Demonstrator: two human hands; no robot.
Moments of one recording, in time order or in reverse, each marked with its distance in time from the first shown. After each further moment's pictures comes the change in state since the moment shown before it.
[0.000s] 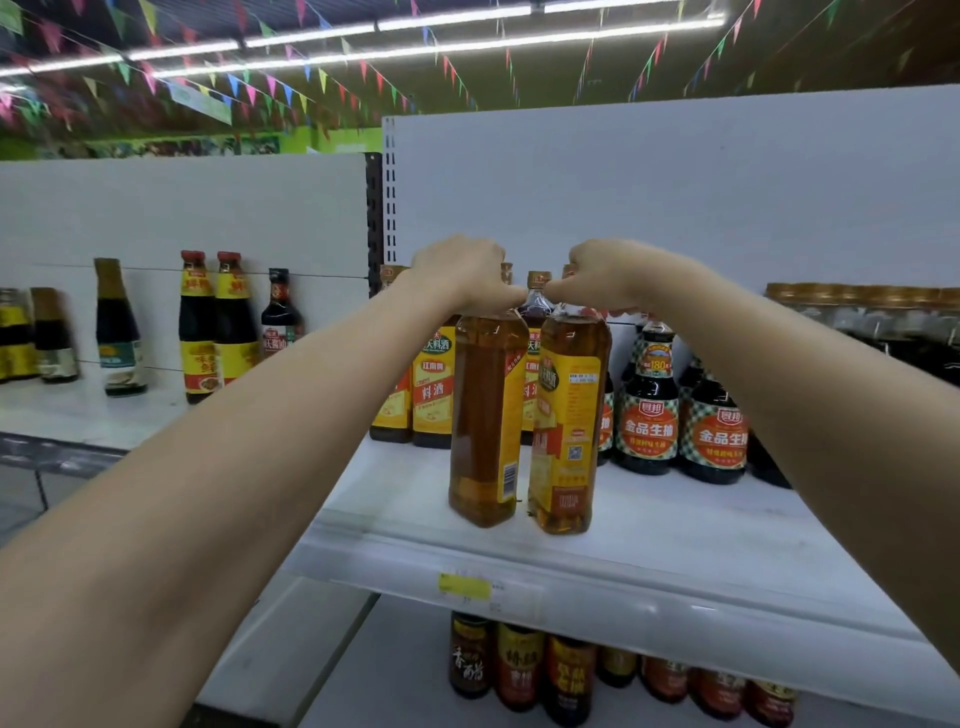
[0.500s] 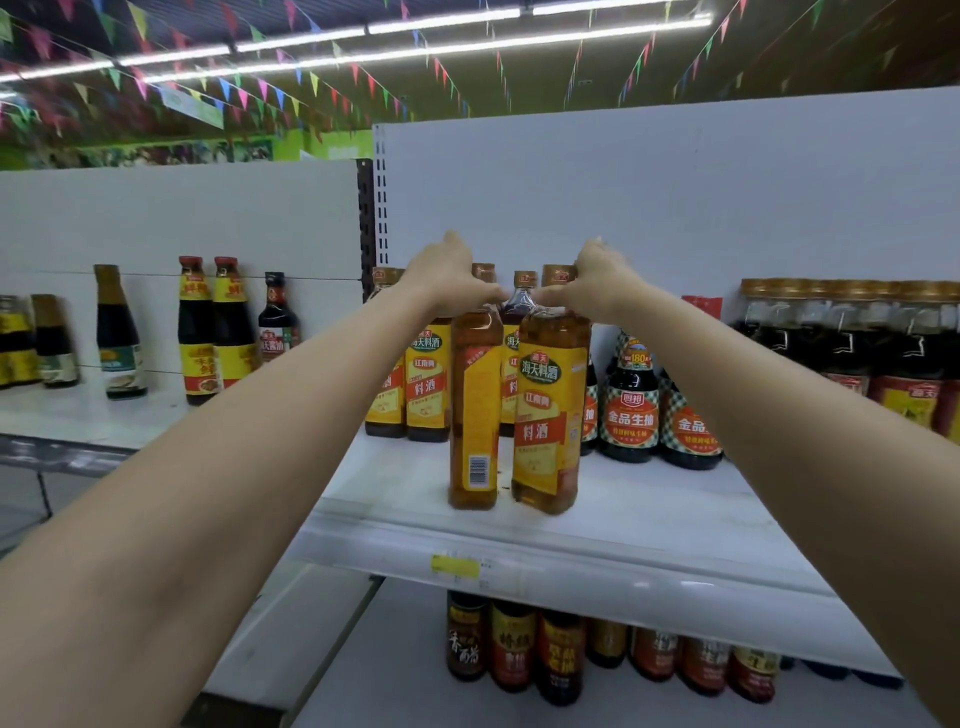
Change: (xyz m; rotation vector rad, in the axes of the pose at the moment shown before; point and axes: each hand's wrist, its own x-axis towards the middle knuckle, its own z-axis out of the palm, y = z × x) left_hand -0.017 0.002 -0.003 -0.438 -0.039 -0.162; right_hand -0.022 0.004 0.014 0.436 0.164 0.119
